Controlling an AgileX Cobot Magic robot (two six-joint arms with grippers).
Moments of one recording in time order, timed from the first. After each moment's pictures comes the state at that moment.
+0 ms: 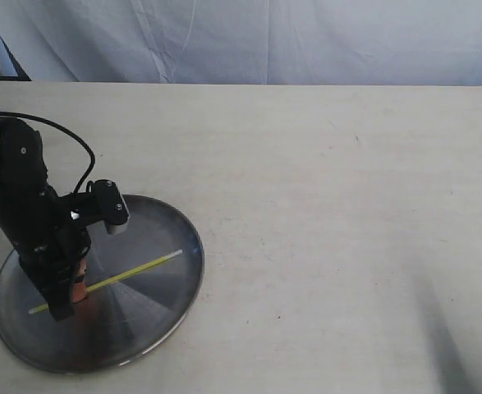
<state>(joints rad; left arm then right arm) -0.34 1.80 -0.82 -0.18 0.75 0.91 0.00 0.03 0.00 -0.02 0.33 -0.03</state>
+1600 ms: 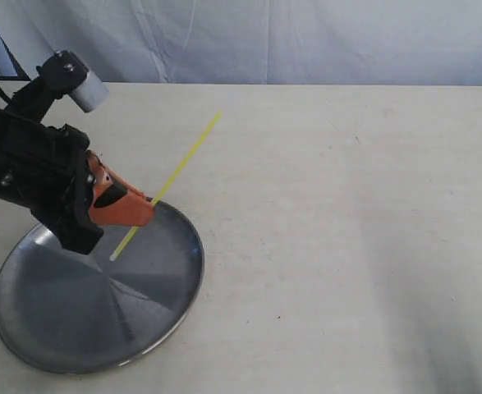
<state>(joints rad) -0.34 1.29 -0.82 -0.87 0.88 1.11 0.00 0.03 0.00 -0.15 -0.35 1.19</state>
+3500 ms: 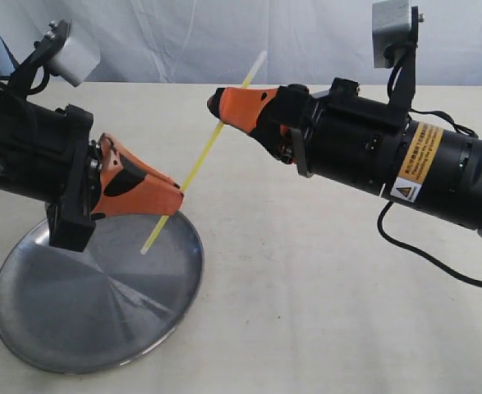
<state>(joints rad) -0.34 1.27 -0.82 -1.12 1.00 1.33 0.44 1.38 -0.58 -0.68 -0.87 1.29</state>
